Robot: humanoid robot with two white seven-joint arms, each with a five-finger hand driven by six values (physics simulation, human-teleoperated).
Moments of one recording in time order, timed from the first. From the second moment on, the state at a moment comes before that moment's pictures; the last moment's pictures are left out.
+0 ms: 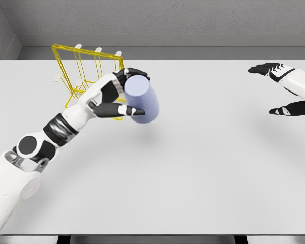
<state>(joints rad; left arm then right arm) -0.34 0.46 -0.50 -1.66 0.62 -0.14 -0.33 -0.22 -0.73 -0.05 -1.55 0.17 -0.61 0.58</state>
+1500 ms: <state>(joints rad) -0.42 0.53 -0.41 -1.51 0.71 -0.14 -0.33 -0.22 -0.73 -0.05 -1.55 0.17 -0.61 0.58</state>
